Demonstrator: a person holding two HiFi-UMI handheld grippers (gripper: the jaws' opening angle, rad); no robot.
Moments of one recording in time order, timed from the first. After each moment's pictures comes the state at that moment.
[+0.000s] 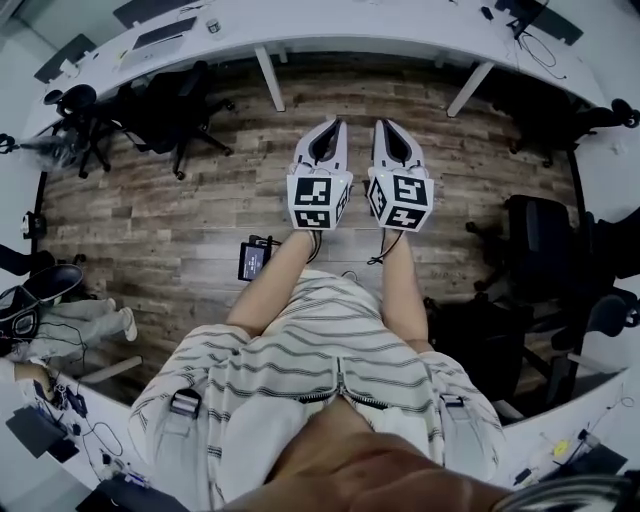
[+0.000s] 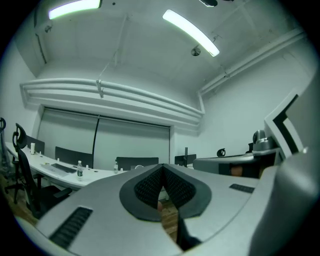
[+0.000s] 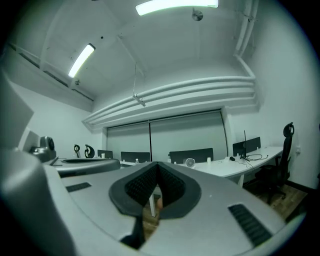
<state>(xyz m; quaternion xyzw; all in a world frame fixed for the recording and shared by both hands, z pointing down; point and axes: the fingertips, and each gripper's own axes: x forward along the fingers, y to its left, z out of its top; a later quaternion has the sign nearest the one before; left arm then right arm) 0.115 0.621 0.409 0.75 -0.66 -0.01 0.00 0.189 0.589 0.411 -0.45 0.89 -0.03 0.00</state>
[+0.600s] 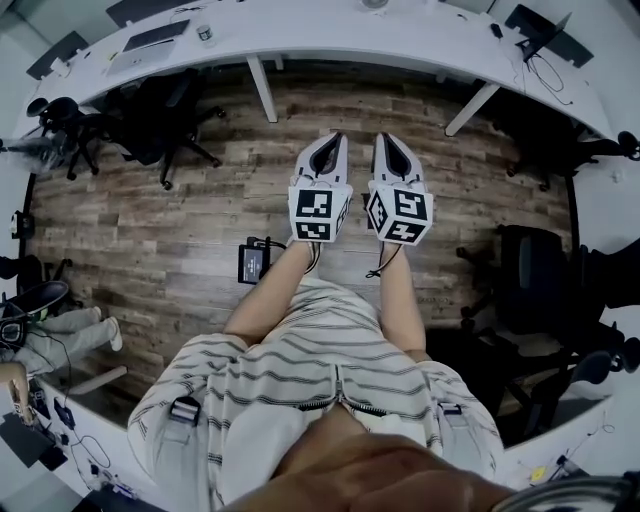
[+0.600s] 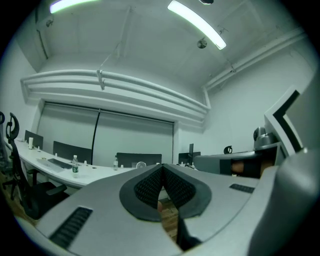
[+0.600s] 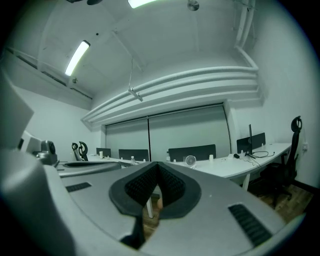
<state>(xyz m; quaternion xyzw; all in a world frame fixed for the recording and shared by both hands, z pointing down) 0.093 0.507 0.444 0.74 -0.67 -0.01 0.02 0.167 0.476 0.440 -0.44 0.90 -0.04 -0.01</state>
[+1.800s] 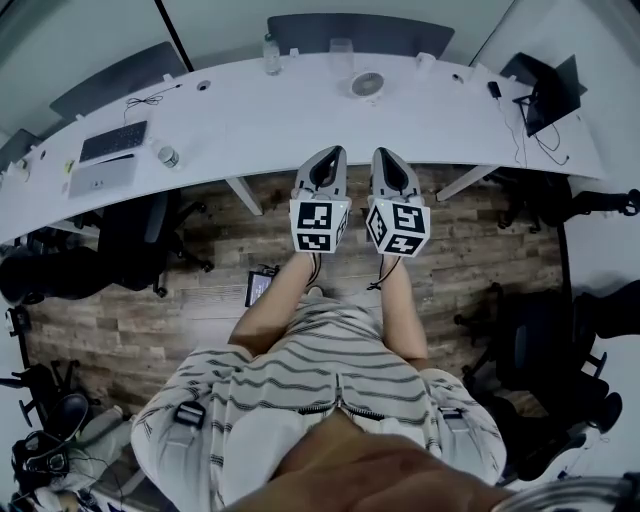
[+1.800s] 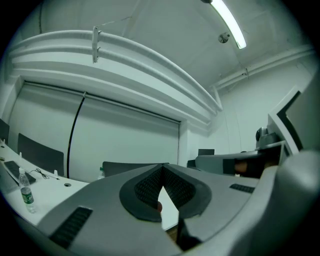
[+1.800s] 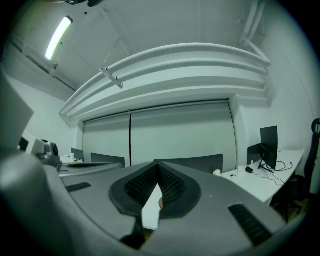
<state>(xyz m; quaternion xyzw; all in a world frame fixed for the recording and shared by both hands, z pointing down) -0.096 0.043 0.399 0.78 -0.62 -0.03 0.03 -0.018 0.025 0.391 -0.49 0.87 -0.03 -0.01</state>
